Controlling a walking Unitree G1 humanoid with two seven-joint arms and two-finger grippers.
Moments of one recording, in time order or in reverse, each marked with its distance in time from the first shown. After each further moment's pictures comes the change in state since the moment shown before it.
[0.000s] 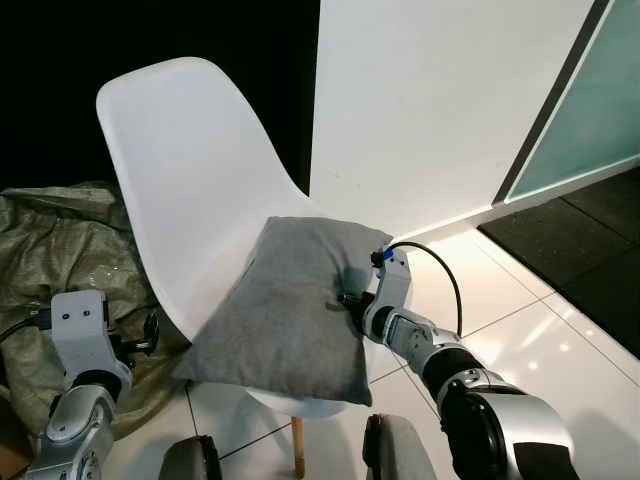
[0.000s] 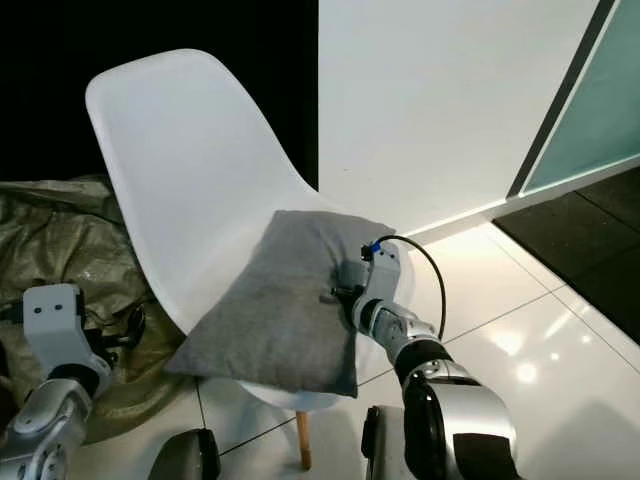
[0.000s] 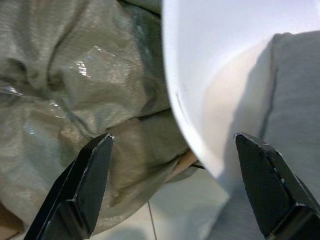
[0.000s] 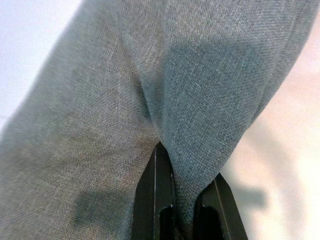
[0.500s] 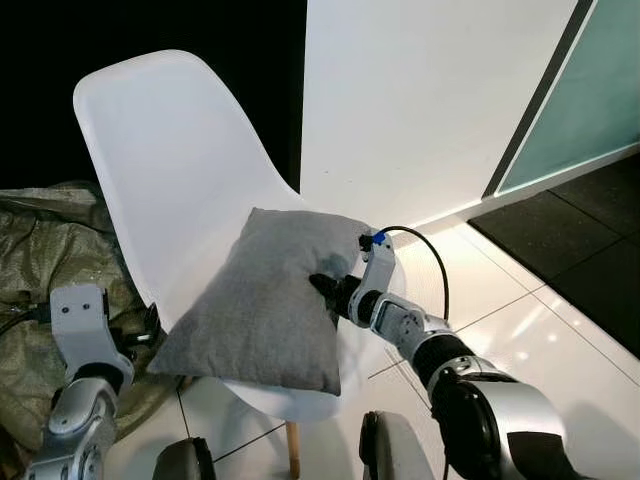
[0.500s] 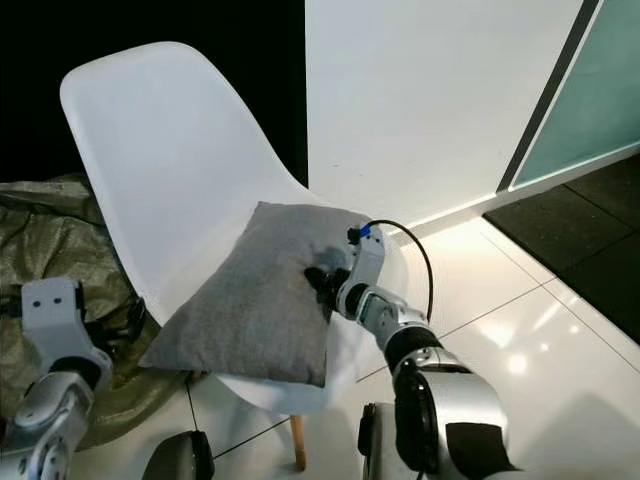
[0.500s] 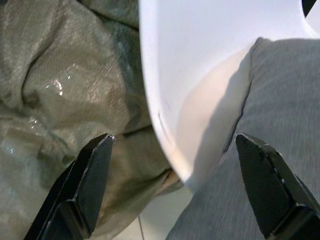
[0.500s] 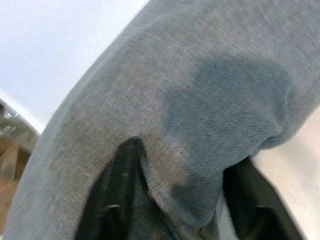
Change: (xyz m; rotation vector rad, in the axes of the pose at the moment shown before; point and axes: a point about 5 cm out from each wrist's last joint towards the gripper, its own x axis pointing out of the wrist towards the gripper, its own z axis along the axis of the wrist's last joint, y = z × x) left arm 0.009 -0.006 0.009 -0.016 -0.029 -0.009; right arm -0.004 0.008 0.018 -0.074 -0.016 0.205
